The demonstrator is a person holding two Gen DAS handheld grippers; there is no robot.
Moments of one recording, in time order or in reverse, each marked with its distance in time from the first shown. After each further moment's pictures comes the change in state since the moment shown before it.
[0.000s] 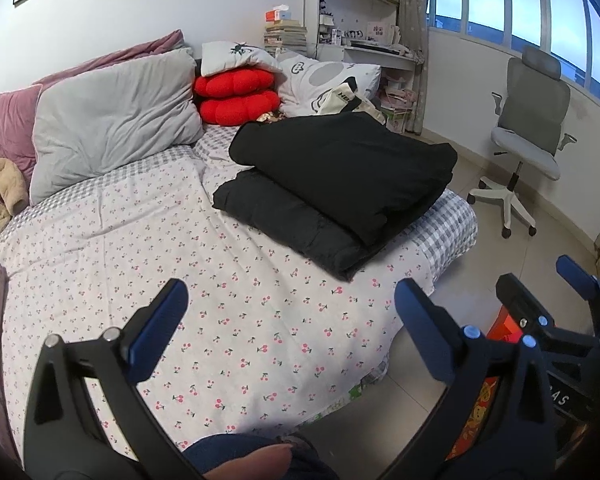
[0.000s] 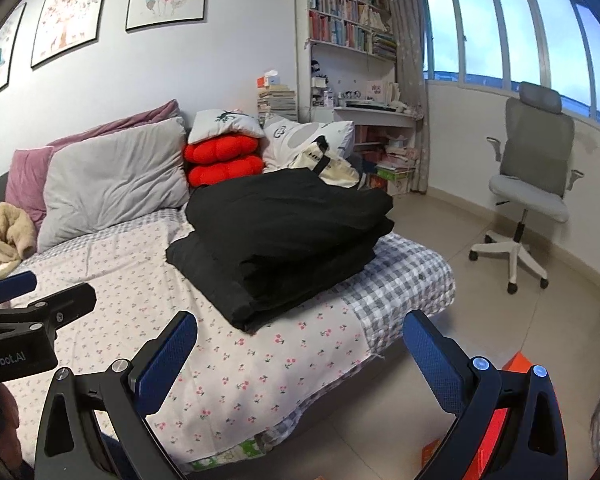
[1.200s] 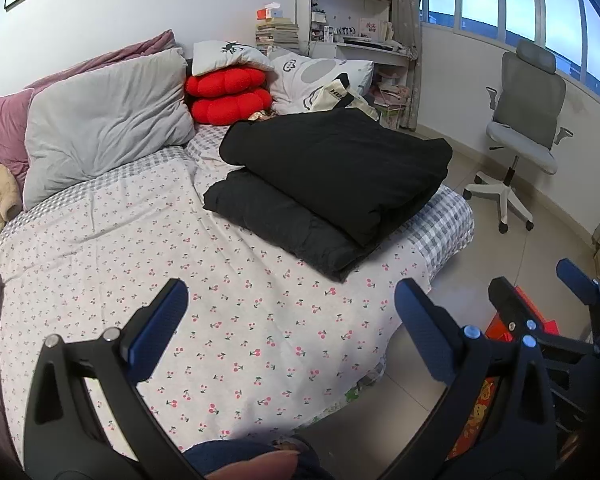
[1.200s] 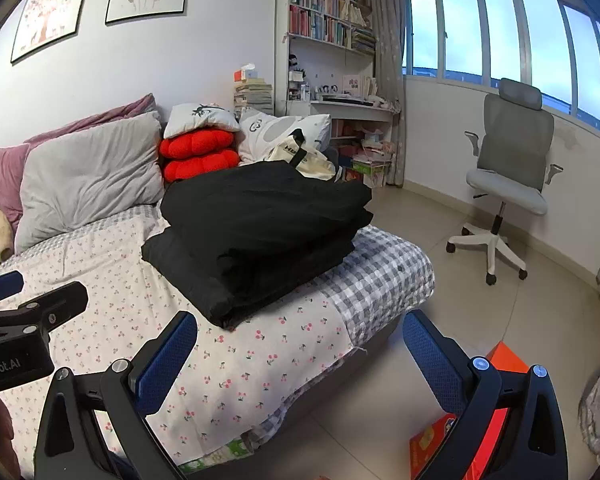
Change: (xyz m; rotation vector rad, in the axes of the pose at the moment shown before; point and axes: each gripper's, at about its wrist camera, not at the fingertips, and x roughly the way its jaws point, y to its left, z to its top) left arm 0.005 -0.003 -0.001 0.028 0.003 -0.023; right arm 0.004 -0.001 -0.004 0.012 0.021 -0.072
